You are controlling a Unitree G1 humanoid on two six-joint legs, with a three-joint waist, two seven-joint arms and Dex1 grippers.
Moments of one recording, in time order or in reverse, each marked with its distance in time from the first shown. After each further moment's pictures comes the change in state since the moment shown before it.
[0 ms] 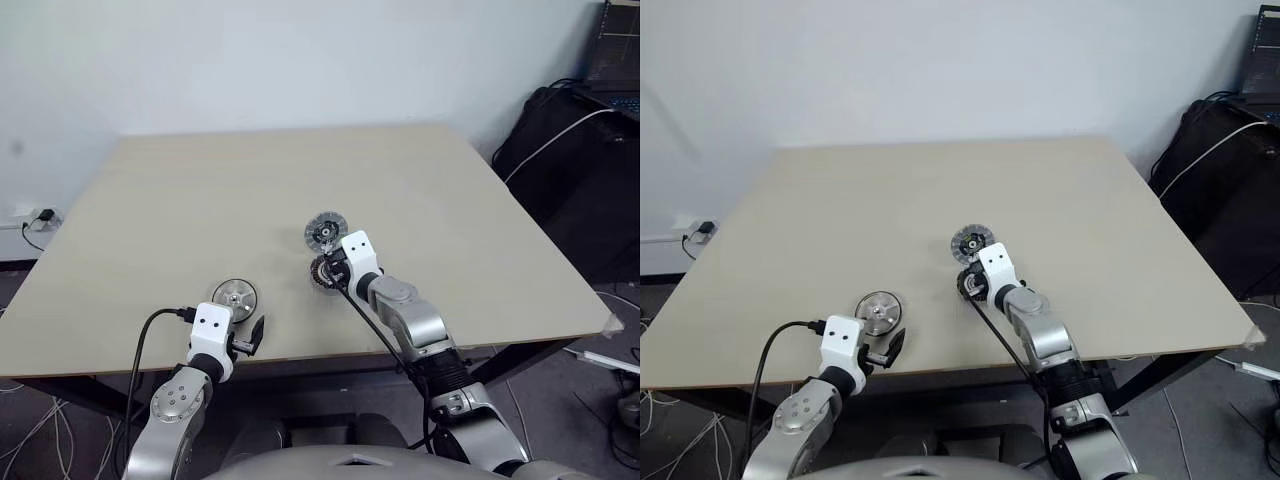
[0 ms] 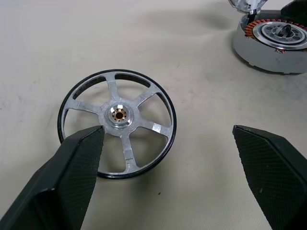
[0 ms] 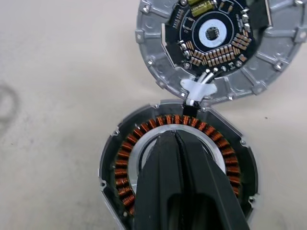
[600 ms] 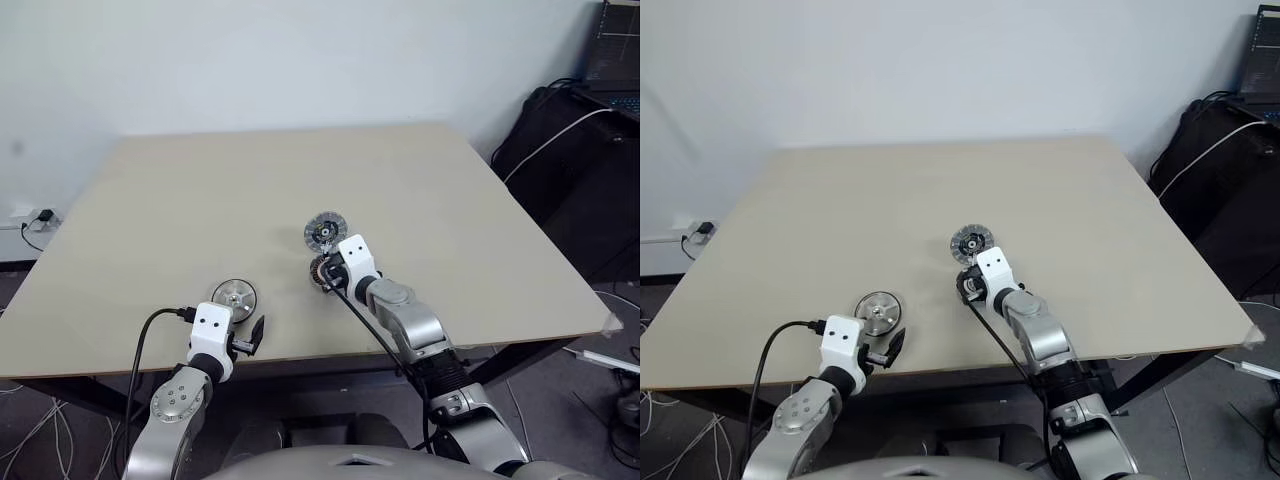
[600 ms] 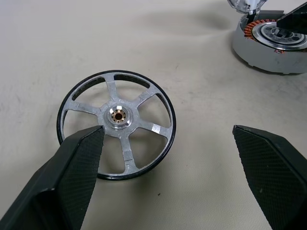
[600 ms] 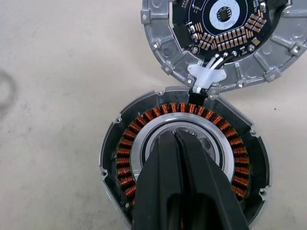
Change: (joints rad) left arm 0.000 0.000 0.000 0.001 0.000 -0.002 0.001; right arm -0.008 0.003 0.016 0.044 -0.016 -0.017 0.006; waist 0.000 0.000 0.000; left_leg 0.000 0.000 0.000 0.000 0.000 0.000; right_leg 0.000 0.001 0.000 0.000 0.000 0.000
